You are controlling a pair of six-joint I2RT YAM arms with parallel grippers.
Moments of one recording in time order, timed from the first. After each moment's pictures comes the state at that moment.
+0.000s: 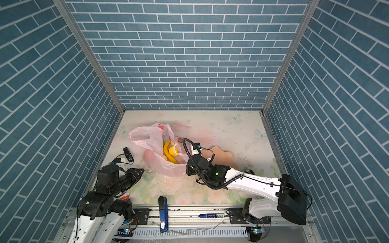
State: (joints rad) left arm -0.16 0.33 0.54 -0.89 0.25 -0.87; right arm 1.17 1.27 0.81 -0.19 0.32 0.73
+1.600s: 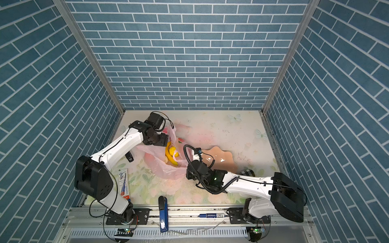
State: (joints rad) left arm -0.41 1.65 1.41 -0.96 -0.10 -0.28; right arm 1.20 1.31 0.70 -0.03 0.34 0.81
